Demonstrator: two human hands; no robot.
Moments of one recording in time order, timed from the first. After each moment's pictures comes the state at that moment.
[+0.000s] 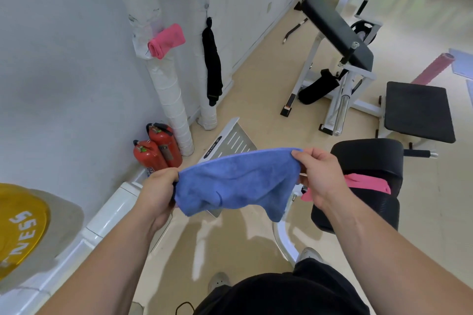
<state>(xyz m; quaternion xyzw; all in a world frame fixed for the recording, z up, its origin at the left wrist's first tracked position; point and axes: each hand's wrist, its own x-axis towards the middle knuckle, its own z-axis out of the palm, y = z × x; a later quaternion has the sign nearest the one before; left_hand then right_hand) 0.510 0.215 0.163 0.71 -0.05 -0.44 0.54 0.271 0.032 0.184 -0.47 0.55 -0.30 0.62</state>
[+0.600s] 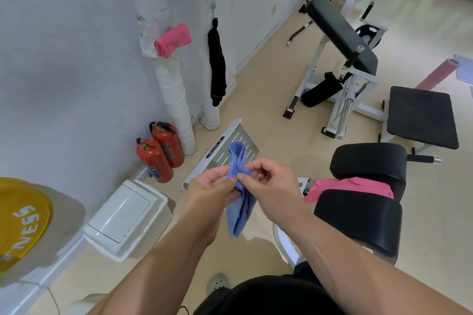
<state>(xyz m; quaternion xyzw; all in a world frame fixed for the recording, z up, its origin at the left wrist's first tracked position) 0.434 0.204 0.186 0.59 -0.14 -0.49 0.62 0.322 0.109 0.192 -0.66 0.40 -0.26 0.58</state>
